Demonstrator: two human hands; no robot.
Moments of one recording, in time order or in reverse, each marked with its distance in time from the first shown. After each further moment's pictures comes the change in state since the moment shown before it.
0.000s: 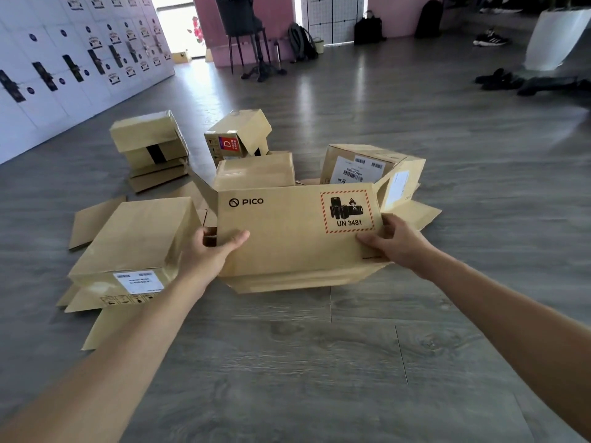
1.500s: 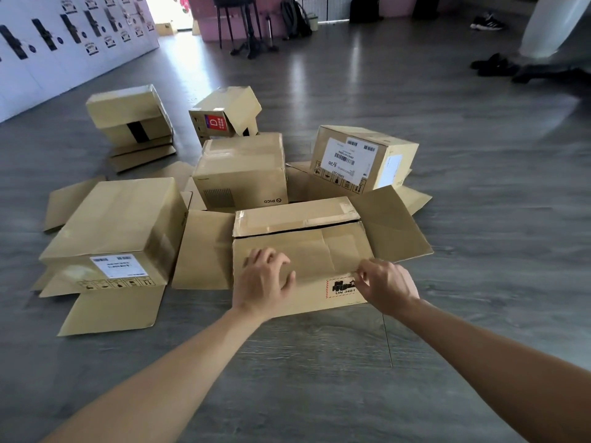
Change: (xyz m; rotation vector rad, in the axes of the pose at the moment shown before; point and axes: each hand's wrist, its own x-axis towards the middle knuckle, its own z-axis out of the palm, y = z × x) left_hand -0.051 -0.058 0.112 0.754 -0.081 0.760; right_hand -0.037 0.093 0.049 -0.757 0.201 -0.475
